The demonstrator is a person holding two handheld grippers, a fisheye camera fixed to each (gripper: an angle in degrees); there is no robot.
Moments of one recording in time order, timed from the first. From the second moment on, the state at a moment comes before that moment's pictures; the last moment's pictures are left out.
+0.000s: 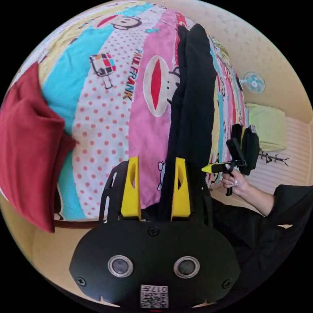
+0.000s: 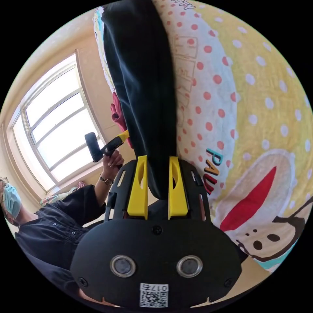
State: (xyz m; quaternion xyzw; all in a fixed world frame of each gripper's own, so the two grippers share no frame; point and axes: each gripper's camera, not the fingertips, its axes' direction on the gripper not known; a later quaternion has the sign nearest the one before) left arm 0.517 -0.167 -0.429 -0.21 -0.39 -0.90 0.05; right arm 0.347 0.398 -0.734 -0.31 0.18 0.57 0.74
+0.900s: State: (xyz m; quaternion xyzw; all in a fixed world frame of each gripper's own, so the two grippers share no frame) left arm 0.440 -0.087 -0.507 -0.17 -0.49 -0.84 0.15; right arm 0.356 0.320 -0.764 -0.20 0.24 0.44 0.84
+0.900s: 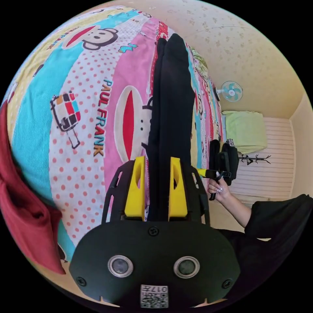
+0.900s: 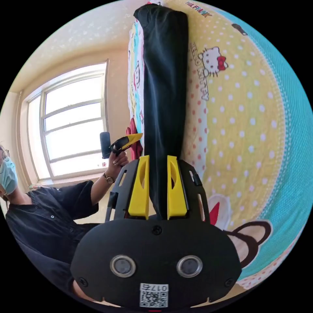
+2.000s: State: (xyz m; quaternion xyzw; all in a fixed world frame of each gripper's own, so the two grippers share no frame) left arm 0.475 0.016 -0.543 -0.03 -0.44 -0.88 0.16; right arm 0.406 0.337 -0.737 -0.09 0.11 0.47 0.87
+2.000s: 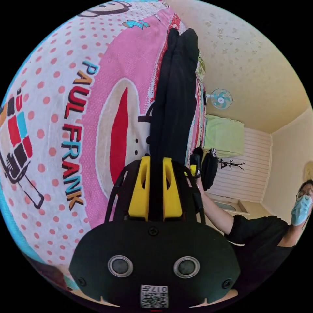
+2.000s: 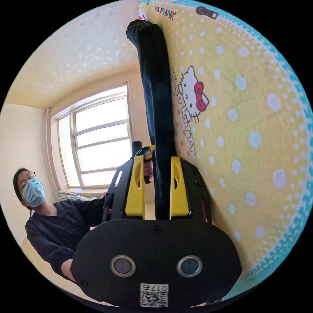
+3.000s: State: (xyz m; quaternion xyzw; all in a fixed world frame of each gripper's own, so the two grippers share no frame) left arm 0.368 -0.045 -0.380 0.00 -0.45 -0.84 0.31; right arm 0.284 0.366 -0.639 -0.10 -0.12 0.40 0.91
